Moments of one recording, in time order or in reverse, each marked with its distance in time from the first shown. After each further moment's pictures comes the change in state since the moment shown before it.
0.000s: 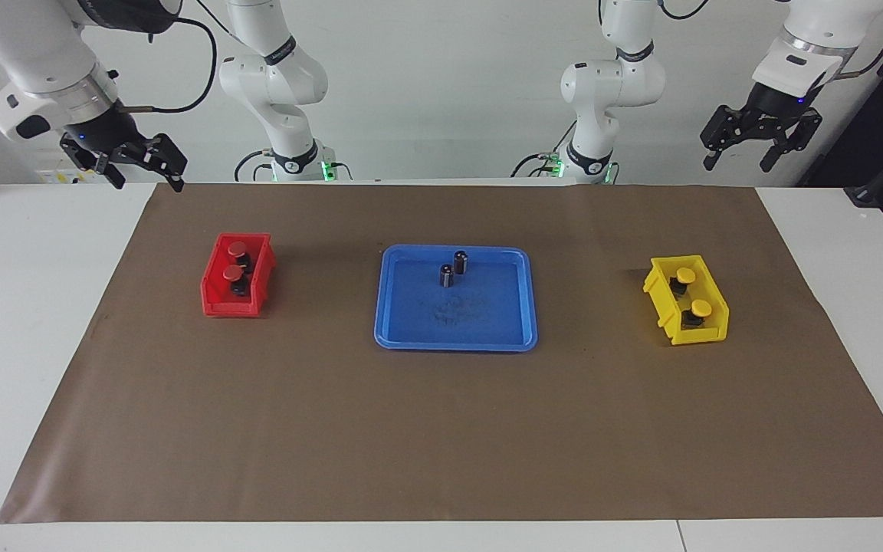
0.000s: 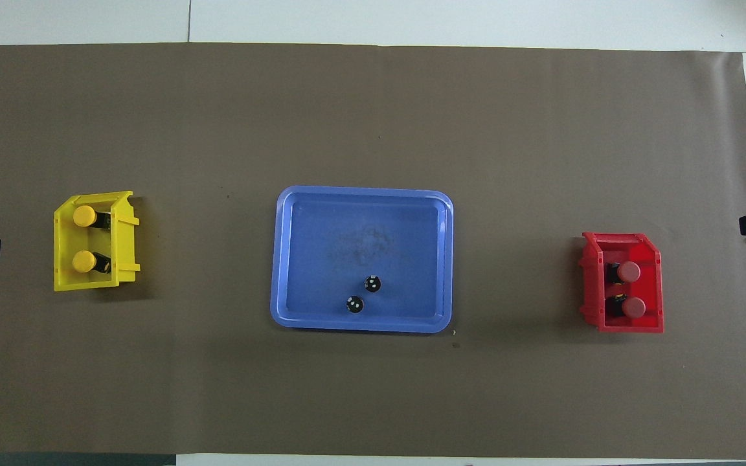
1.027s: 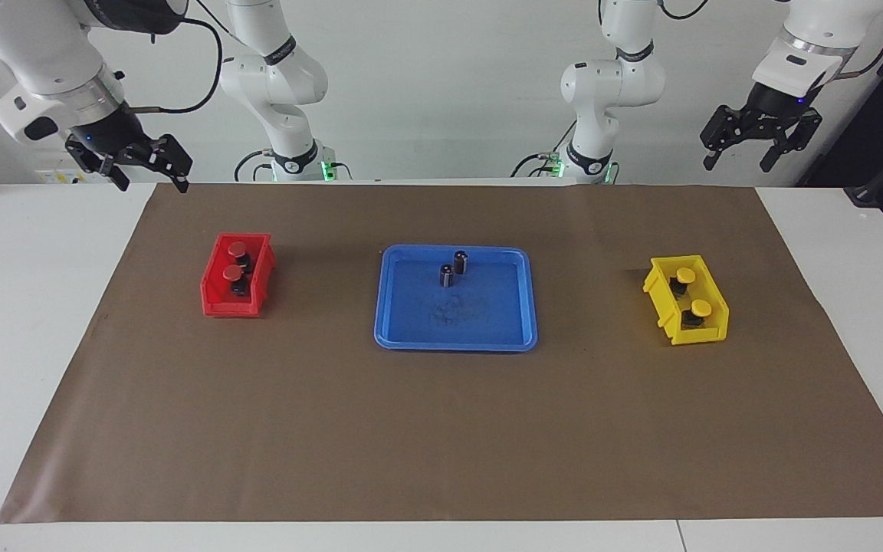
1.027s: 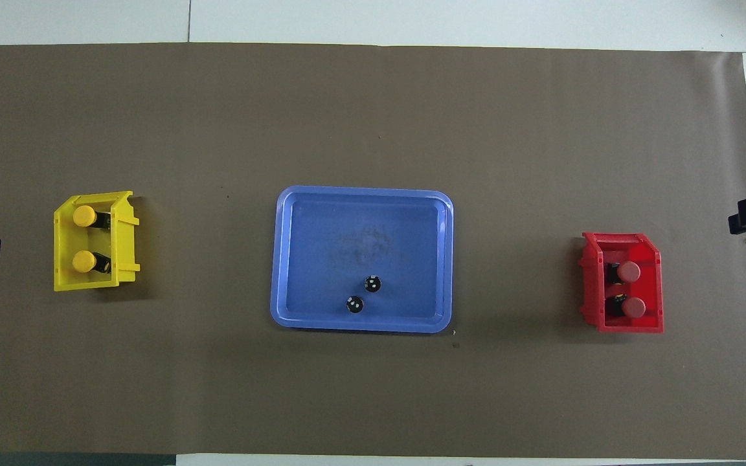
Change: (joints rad) left arm 0.000 0.000 0.000 0.000 0.000 0.000 0.000; right arm 0.031 0.000 0.008 -0.016 0.000 0.024 -0.010
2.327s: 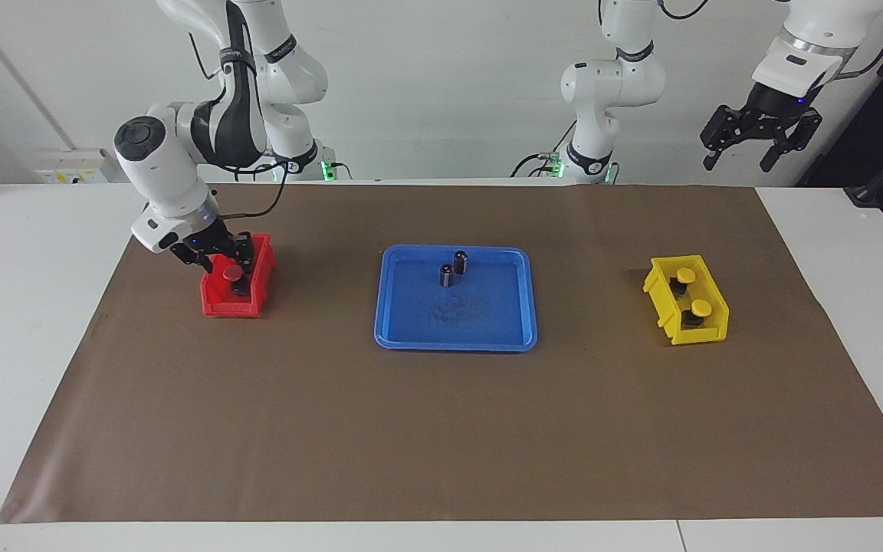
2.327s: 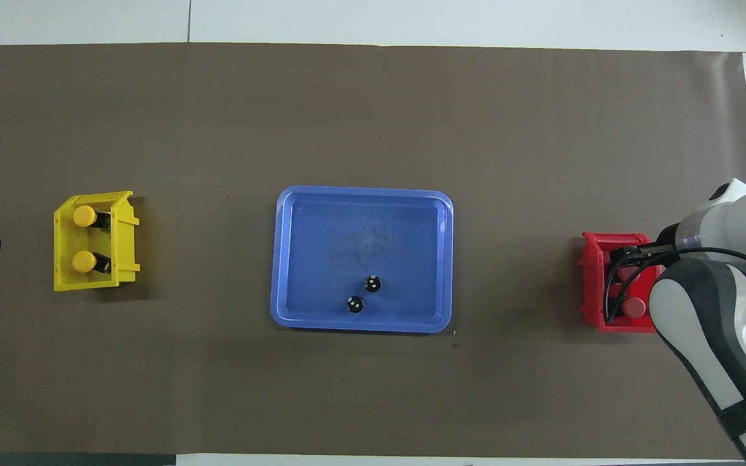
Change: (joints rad) left arm 0.000 0.000 0.000 0.000 0.000 0.000 0.000; right arm 0.015 -0.051 0.002 -0.701 0.000 0.694 -0.066
